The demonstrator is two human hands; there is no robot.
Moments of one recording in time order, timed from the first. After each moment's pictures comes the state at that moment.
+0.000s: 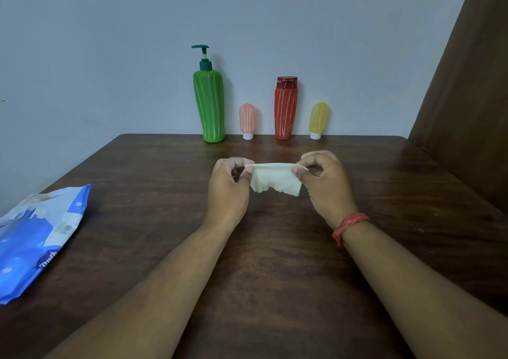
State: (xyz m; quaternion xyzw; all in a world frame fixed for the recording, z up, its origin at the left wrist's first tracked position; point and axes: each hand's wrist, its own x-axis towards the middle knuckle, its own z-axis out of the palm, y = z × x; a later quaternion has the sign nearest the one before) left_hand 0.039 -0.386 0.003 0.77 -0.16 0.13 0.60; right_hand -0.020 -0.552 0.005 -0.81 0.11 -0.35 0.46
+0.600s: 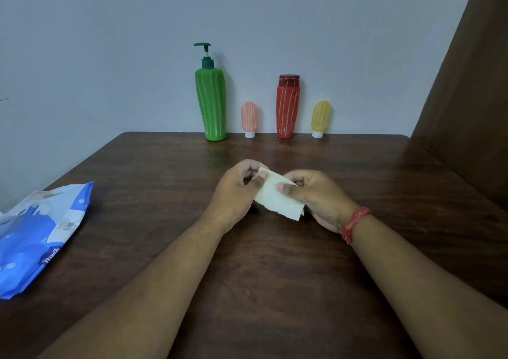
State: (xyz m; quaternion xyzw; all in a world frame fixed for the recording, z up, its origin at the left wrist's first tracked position) left_hand 0.048 -0.379 -0.007 0.75 -0.27 -0.03 0.60; right_hand -0.027 -0.548 -0.001 -0.75 0.03 -0.08 0.66
